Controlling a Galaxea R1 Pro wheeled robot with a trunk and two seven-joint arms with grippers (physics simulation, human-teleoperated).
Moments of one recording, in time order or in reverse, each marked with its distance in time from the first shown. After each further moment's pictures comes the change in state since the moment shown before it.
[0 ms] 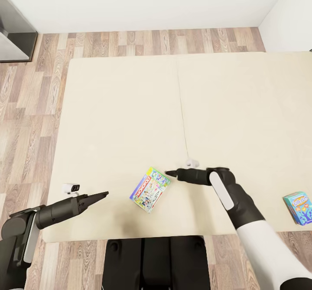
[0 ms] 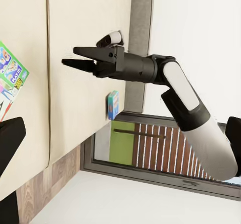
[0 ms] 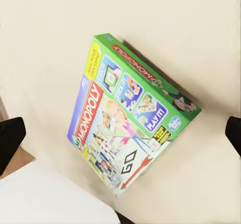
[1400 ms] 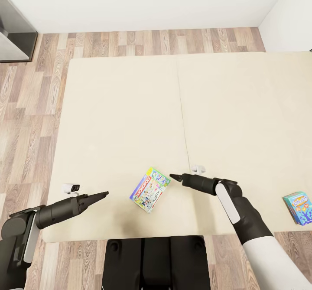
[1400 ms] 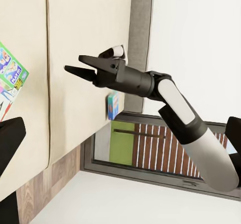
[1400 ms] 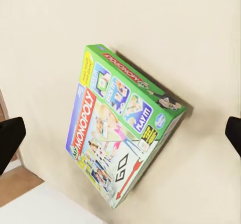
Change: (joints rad) left arm 0.000 0.000 0.000 0.000 0.001 -0.001 0.000; right arm 0.106 -0.013 -0.068 -0.031 0.020 -0.148 0.089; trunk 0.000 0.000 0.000
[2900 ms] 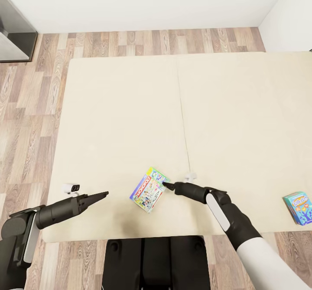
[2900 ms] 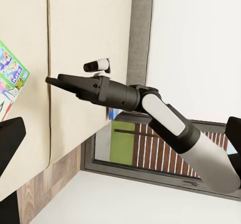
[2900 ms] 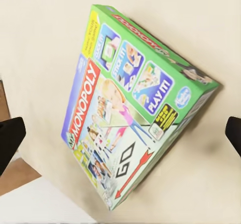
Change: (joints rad) left arm 0.001 0.000 0.001 0.000 -0.001 0.000 0.001; right arm 0.000 0.013 0.115 0.173 0.011 -0.229 0.078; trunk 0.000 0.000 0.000
